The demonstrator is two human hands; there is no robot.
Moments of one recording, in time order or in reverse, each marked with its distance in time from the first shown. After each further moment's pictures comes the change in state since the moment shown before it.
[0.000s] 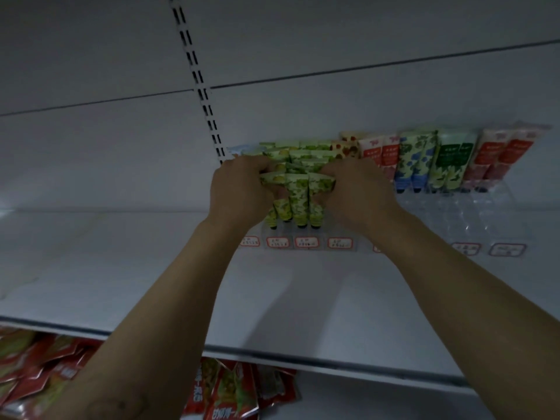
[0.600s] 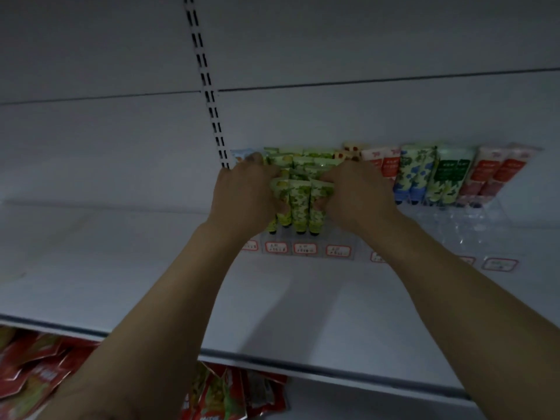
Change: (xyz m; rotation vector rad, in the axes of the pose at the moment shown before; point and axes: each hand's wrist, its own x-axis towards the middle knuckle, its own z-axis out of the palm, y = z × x) left_hand -0.002 0.000 -0.005 0.229 -0.039 0.129; right_hand 0.007 -0.005 -0.001 -0.151 -0.014 0.014
